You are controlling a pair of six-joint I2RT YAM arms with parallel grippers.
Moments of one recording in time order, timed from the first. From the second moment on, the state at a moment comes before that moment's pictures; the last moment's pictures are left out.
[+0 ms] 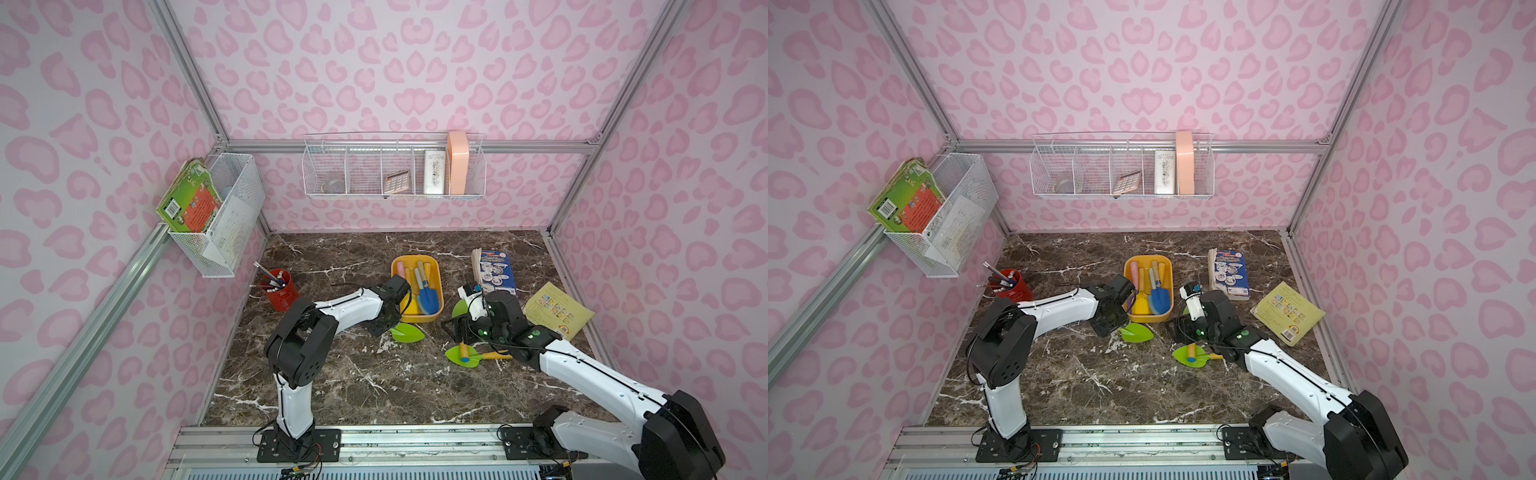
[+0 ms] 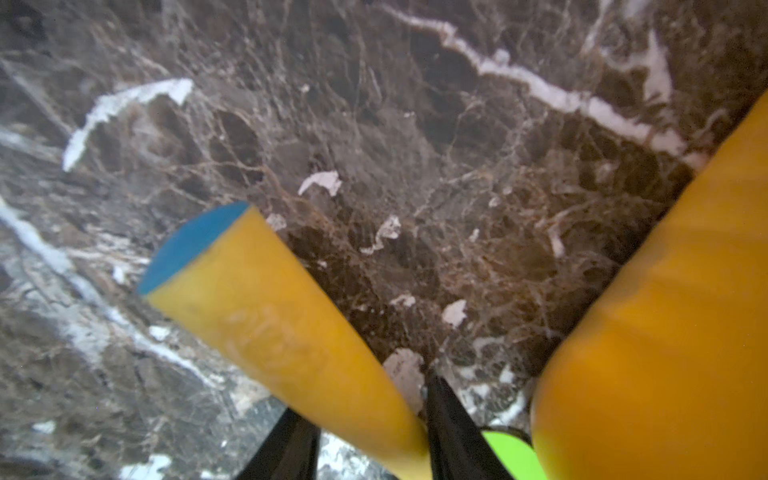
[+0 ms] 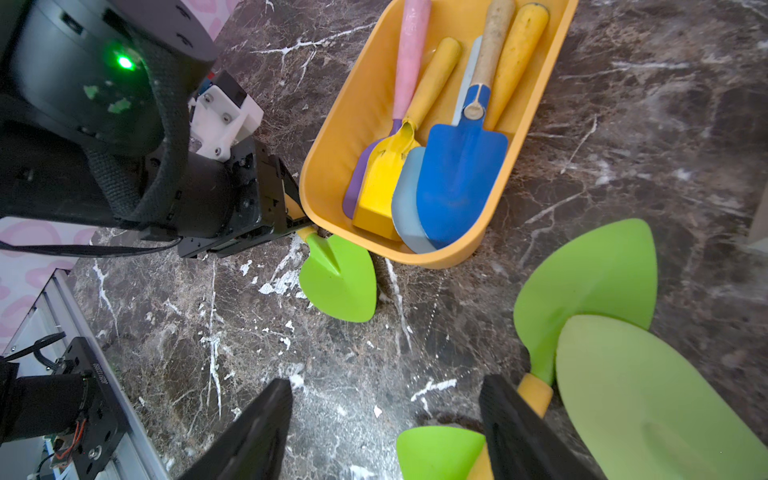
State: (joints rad) left arm -0.63 1.90 1.23 -0.70 -0.17 -1.27; right arm 0.59 1.14 0.65 -0.18 -0.25 0.31
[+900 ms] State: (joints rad) left arm -0.67 1.77 1.21 -0.74 -0.17 -1.09; right arm 0.58 1.13 0.62 -0.17 -0.26 0.33
